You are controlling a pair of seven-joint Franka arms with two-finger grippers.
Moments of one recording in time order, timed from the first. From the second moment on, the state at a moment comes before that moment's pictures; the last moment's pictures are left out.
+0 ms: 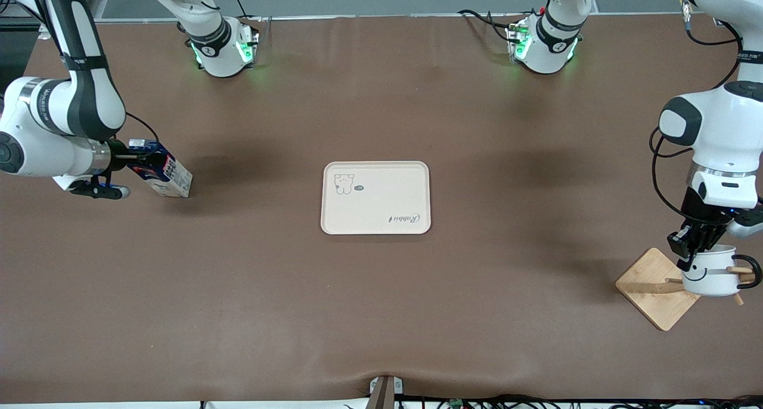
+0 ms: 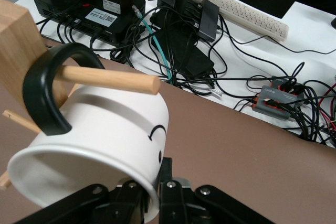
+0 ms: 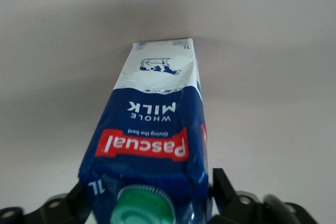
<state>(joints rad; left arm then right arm) 0.25 0.25 -0.13 -2.12 0.07 3.12 -0.31 -0.20 0.14 0.03 -2.14 -0.02 1.84 -0.01</state>
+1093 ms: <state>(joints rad) 0.22 0.09 -0.39 -1.74 0.07 2.12 -0.37 0.29 0.21 0.06 -1.63 0.22 1.44 0.55</state>
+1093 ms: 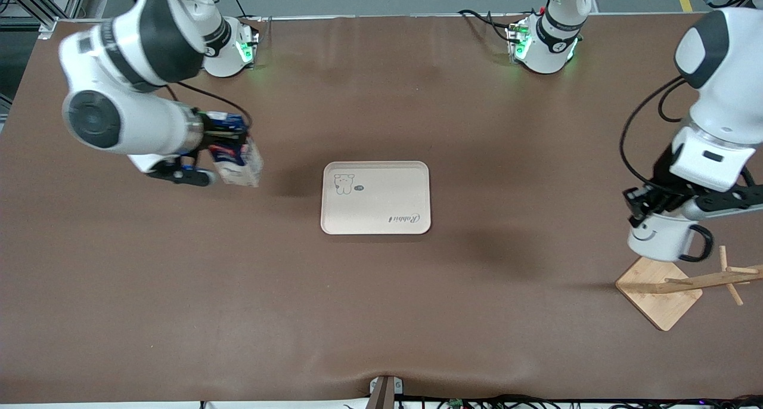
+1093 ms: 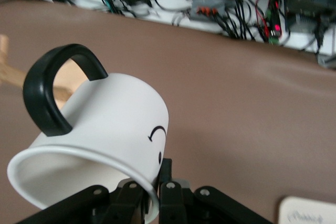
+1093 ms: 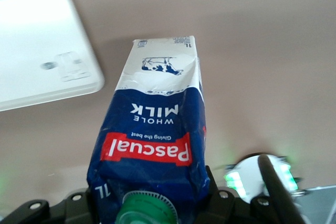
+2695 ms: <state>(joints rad) -0.36 0.71 -0.44 -1.47 0.07 1.97 -0.95 0.50 0.70 0.06 -1.29 0.38 1.57 0.56</state>
